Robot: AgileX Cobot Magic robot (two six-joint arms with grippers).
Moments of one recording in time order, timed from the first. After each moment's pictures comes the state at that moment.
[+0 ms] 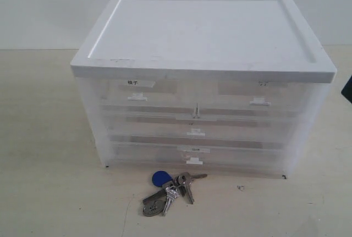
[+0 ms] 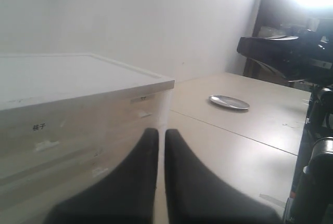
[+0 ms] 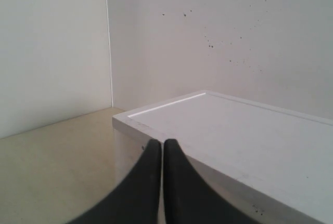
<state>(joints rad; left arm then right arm) -1.06 0.22 -0.10 -0.58 -0.16 0.45 -0.02 0.29 -0.27 -1.46 -0.82 1.55</state>
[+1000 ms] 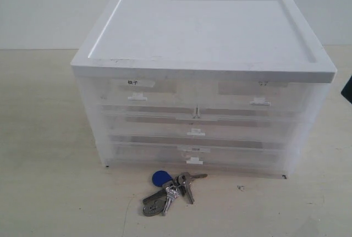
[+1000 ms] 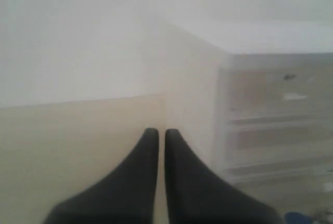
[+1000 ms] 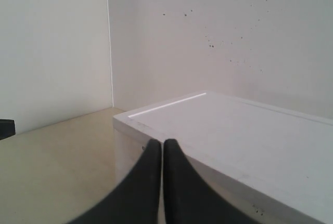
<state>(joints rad) -0.24 0.01 0.00 -0.06 0.13 0.04 -0.02 0.29 -0.27 -1.46 -0.82 1.55</state>
